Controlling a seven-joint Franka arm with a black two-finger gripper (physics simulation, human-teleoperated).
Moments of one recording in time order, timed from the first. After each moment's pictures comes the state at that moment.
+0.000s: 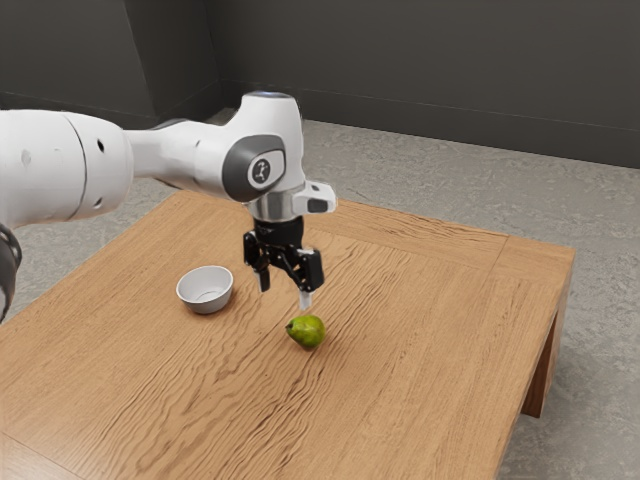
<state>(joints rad) -0.59 0.30 0.43 -1.76 -0.19 1.85 0.08</state>
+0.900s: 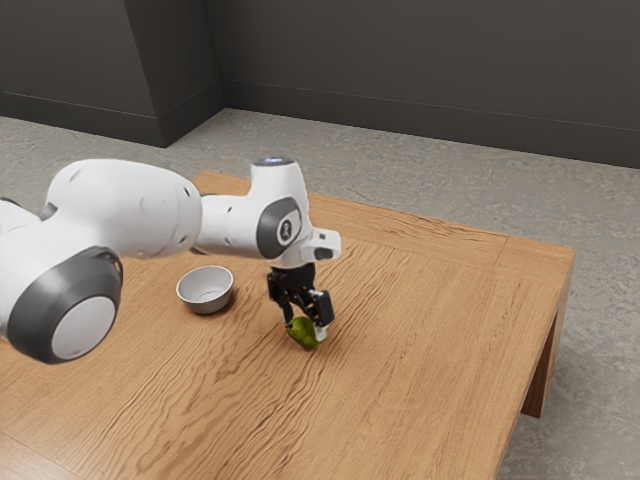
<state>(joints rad) -0.50 0.61 0.42 -1.69 -0.42 2.11 0.40</state>
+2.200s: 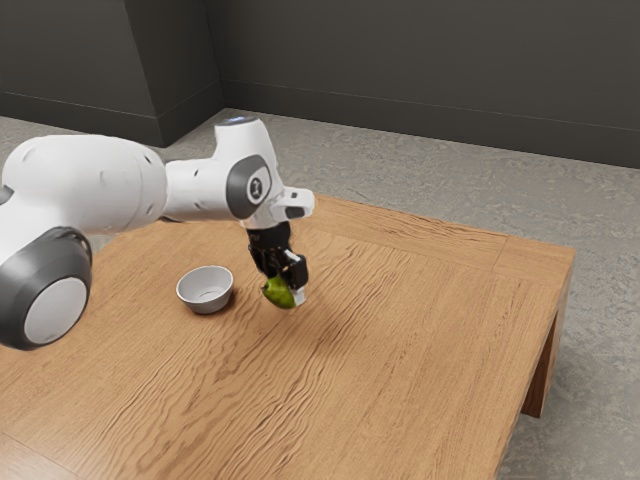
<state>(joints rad) -0.50 0.52 0.52 -1.69 -0.44 2.07 0.49</state>
